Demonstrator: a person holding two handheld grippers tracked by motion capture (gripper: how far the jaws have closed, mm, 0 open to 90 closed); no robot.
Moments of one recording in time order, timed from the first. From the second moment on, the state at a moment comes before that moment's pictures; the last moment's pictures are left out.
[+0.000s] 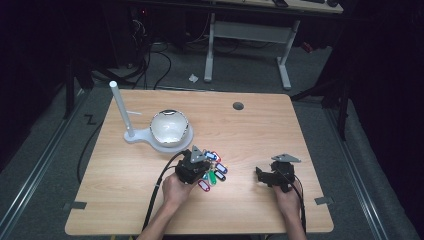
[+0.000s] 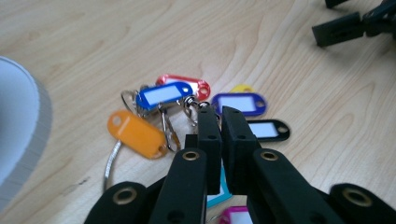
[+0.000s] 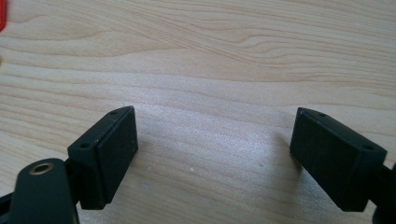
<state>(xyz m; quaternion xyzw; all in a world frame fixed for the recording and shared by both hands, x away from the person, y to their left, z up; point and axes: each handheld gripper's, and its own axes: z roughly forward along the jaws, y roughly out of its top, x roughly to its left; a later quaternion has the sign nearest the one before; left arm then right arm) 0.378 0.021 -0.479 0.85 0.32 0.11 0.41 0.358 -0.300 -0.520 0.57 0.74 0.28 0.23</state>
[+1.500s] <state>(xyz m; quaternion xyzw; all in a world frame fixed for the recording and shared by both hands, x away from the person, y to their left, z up) 0.386 0.092 -0.393 0.82 0.34 0.11 0.45 0.357 -0.300 -0.520 0.57 0.74 0.28 0.23</state>
